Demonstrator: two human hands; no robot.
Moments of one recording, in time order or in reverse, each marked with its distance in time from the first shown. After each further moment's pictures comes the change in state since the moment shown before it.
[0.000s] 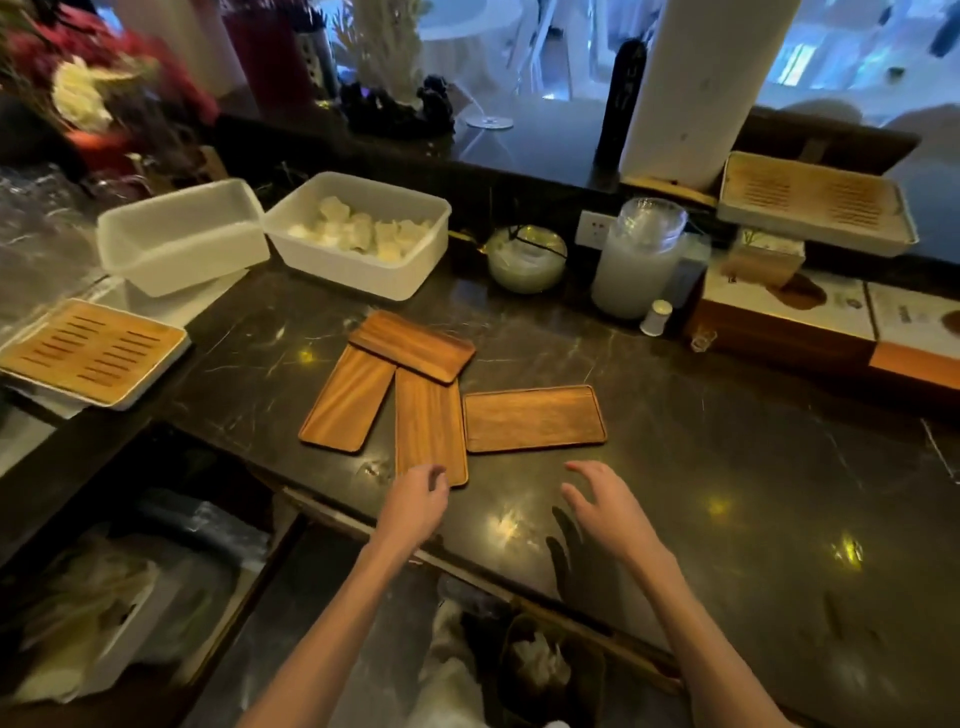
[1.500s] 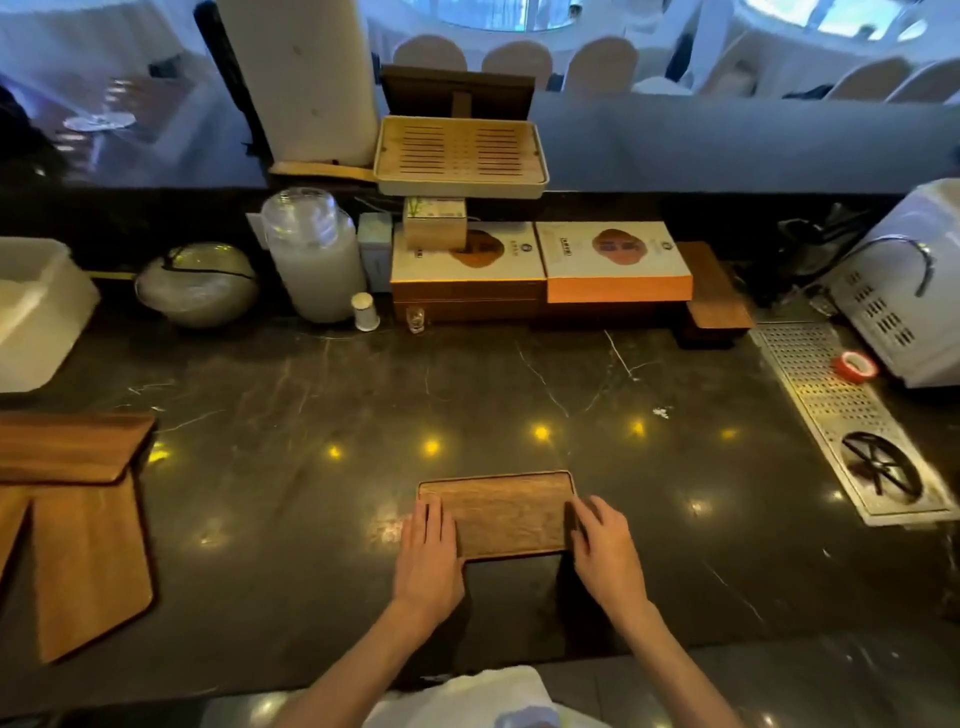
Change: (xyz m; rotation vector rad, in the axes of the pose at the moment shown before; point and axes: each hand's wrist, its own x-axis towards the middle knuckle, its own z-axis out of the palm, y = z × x) left_hand -0.050 0.193 0.320 0.748 -0.364 0.567; right_hand -0.114 0.324 -0.112 -0.097 0.411 0.369
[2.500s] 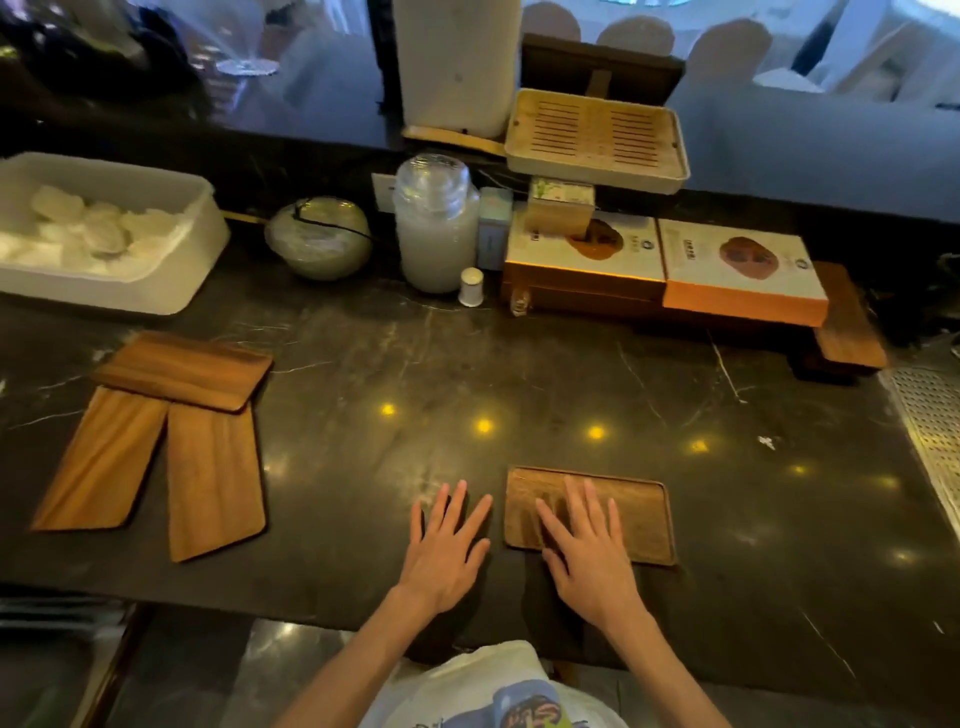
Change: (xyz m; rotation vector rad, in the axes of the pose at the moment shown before) left_hand -0.039 -0.097 -0.015 -0.123 -0.049 -0.025; right_hand -0.015 -0.120 0.039 -0.413 -0.219 -0.420
